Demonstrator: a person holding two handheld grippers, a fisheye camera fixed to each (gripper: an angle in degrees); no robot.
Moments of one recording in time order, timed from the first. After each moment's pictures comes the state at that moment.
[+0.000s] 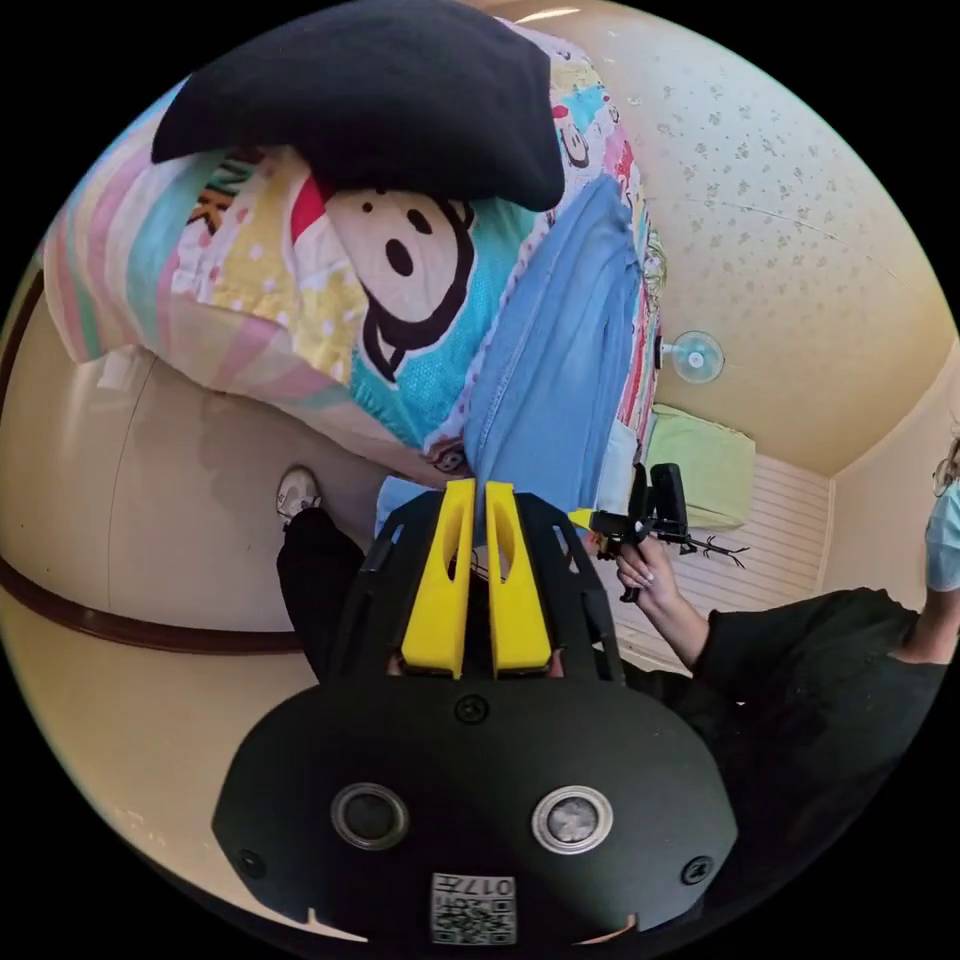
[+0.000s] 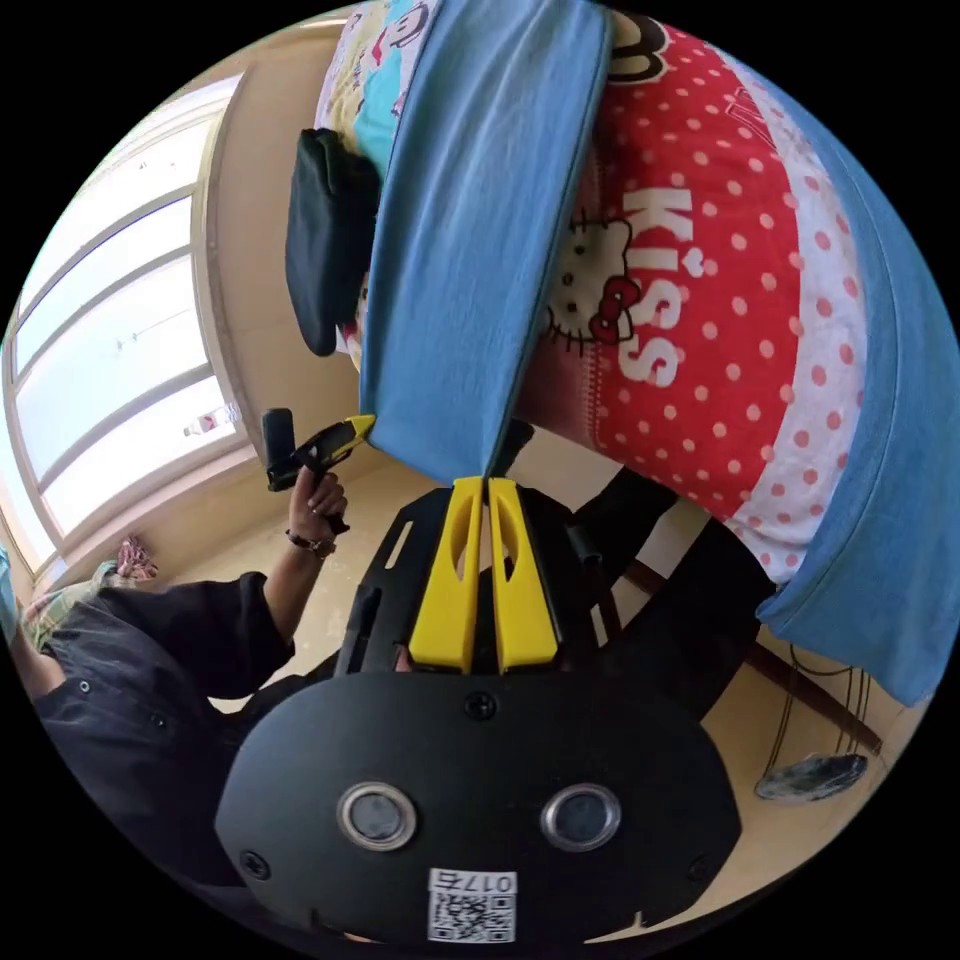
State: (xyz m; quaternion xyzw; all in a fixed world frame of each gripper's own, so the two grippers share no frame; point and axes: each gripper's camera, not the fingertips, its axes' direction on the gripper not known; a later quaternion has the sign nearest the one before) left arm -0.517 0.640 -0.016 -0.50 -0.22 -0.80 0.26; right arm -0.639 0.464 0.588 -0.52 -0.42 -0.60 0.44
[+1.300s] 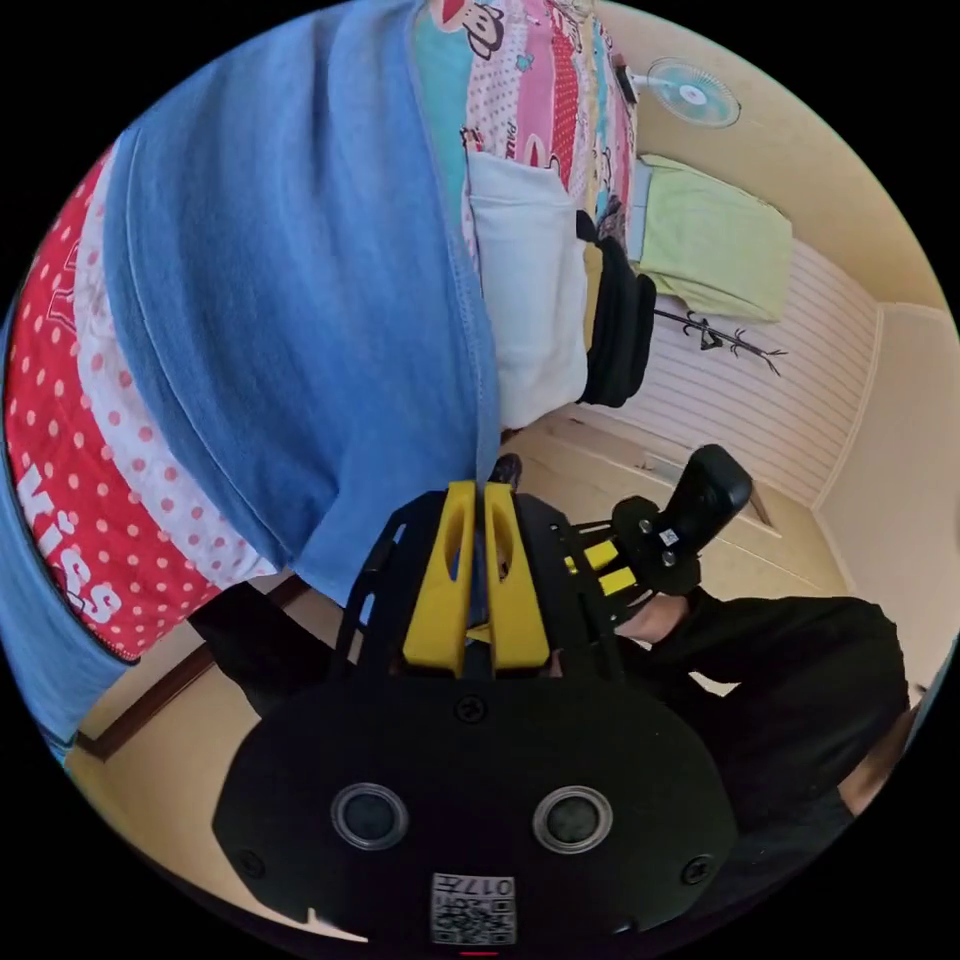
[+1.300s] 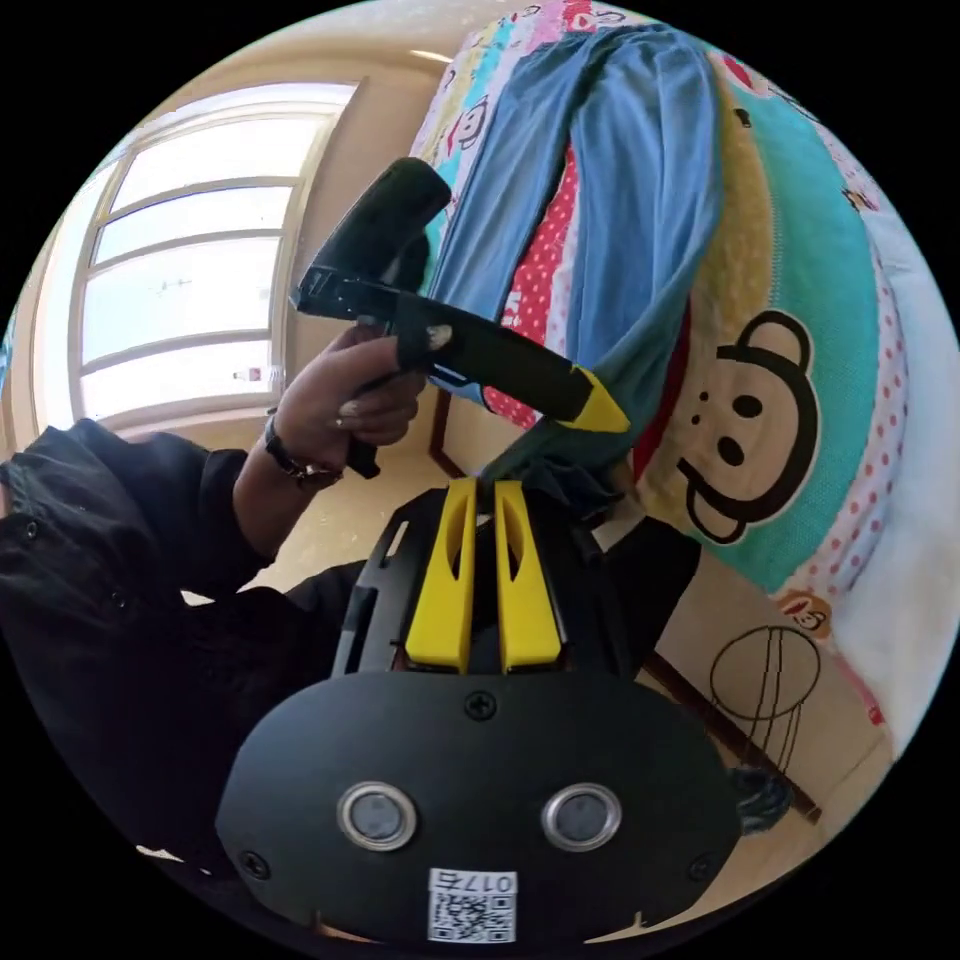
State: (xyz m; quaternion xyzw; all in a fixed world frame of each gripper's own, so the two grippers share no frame) left arm -0.421 0.756 0.363 -0.59 0.11 -0.78 0.19; right arm -0.593 0.271 0.607 -0.43 -0.52 -0.62 0.40
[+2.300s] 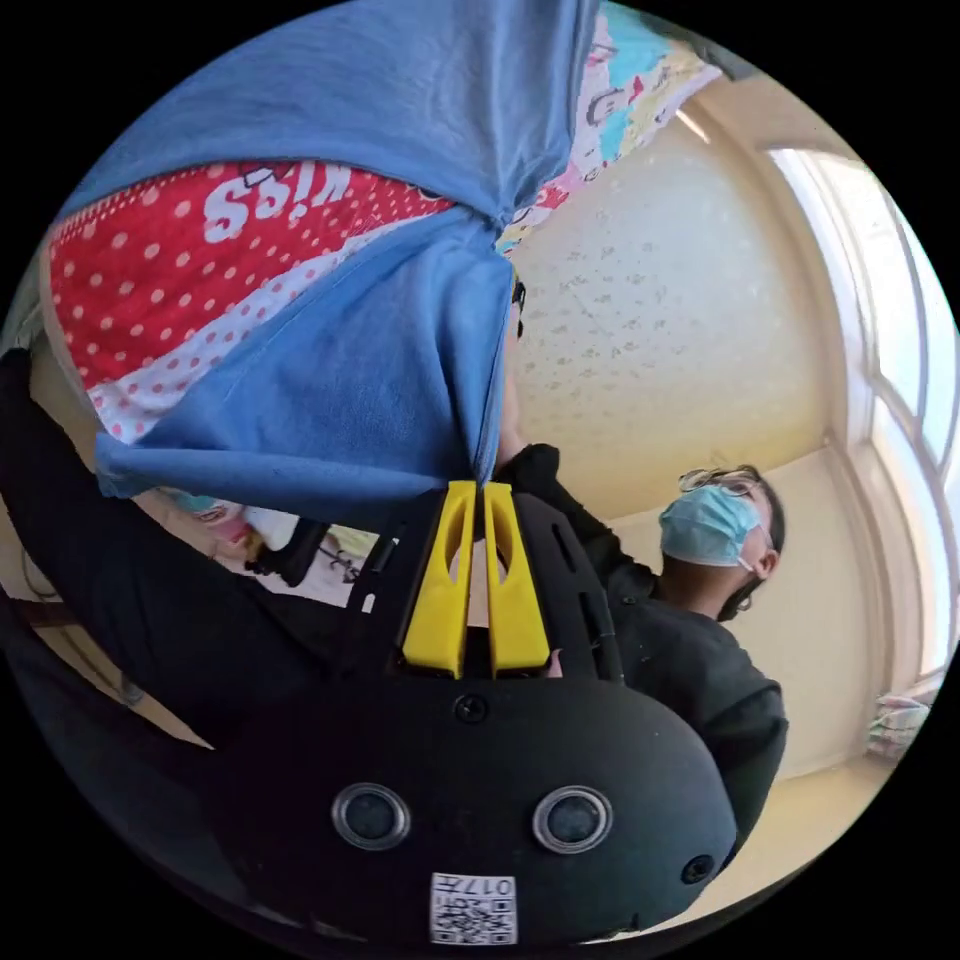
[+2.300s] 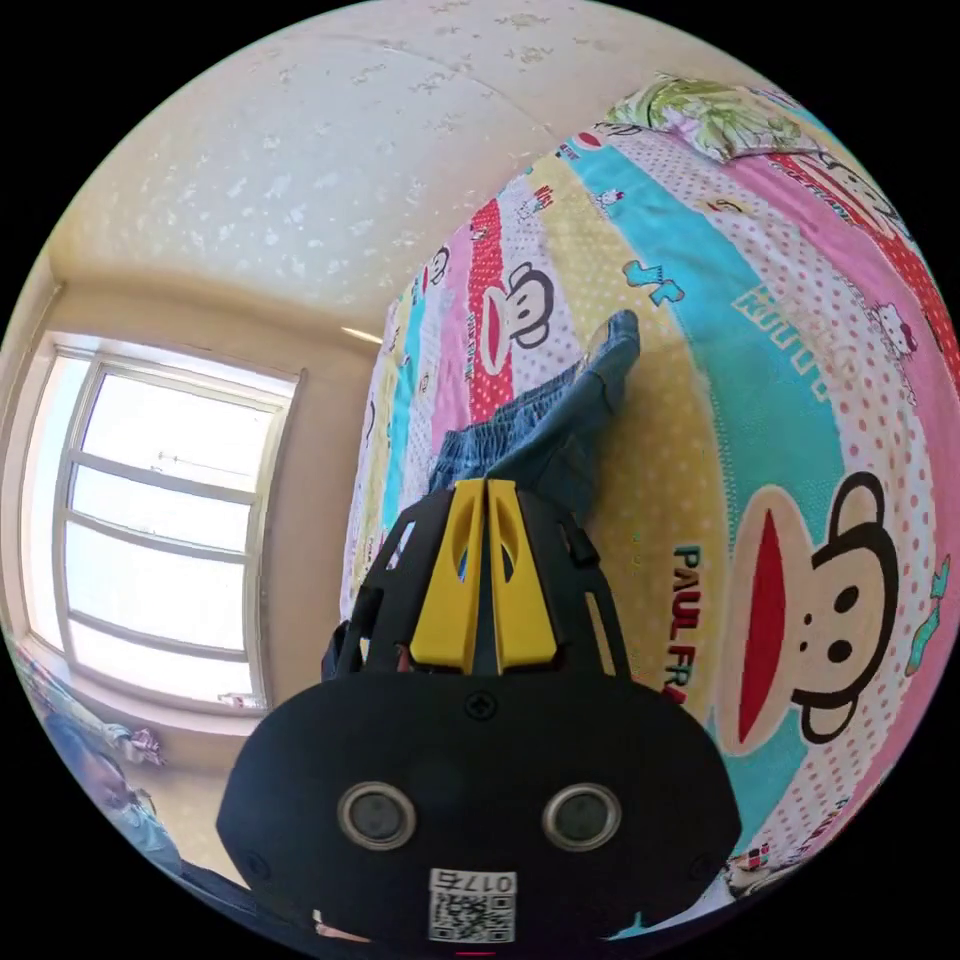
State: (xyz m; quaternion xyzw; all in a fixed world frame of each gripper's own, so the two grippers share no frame) left arm -0.513 0.604 0.168 0.09 -0.16 -0.95 0.23; right arm -1.078 0.119 0.540 -0.29 -0.66 -0.38 0.59
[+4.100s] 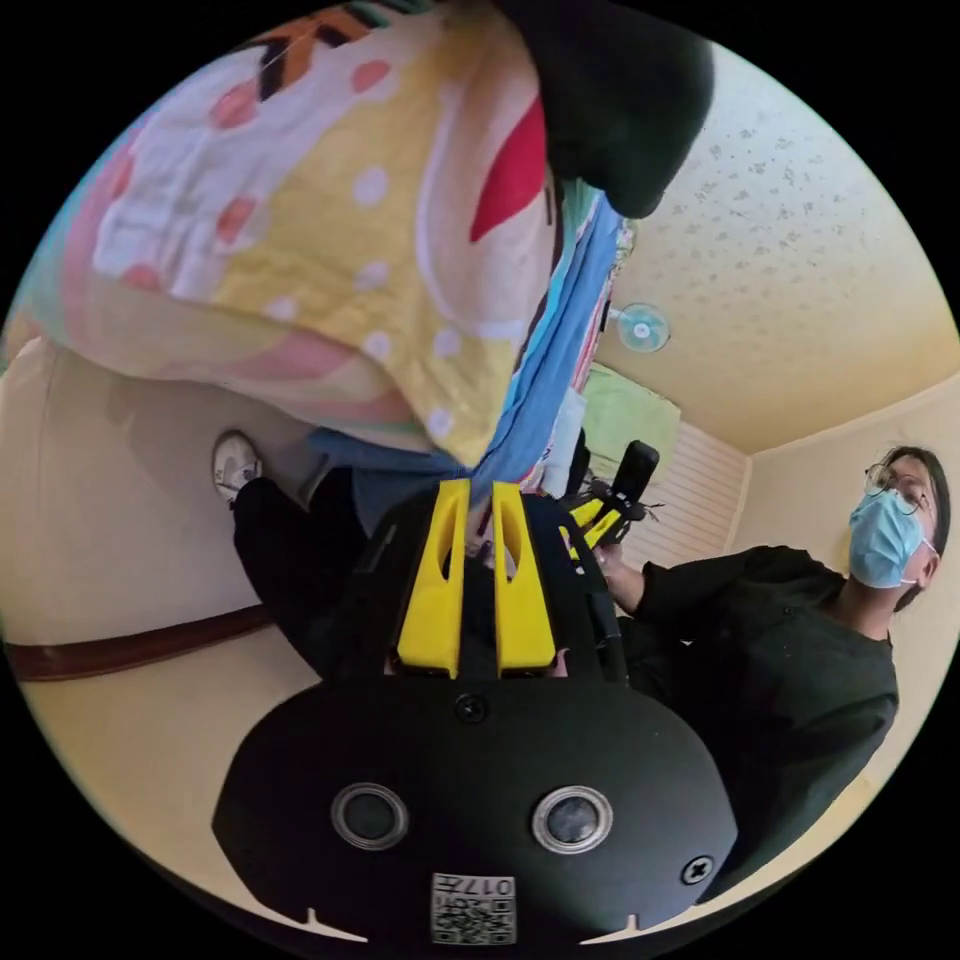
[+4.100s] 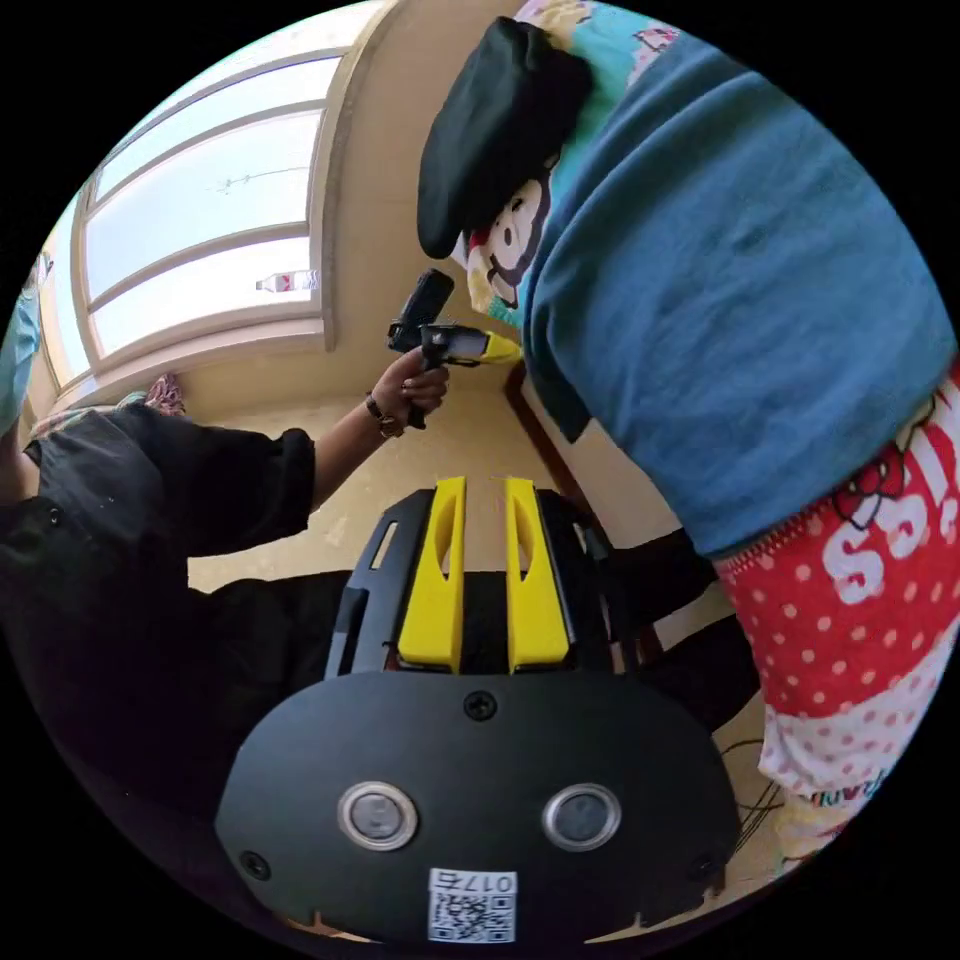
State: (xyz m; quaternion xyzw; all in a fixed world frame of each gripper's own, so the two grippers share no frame) left arm -0.618 0.600 -0.002 -0.43 -0.10 -0.87 0.23; right arm -0.753 0.607 0.606 -0.49 -0.51 -0.66 0.25
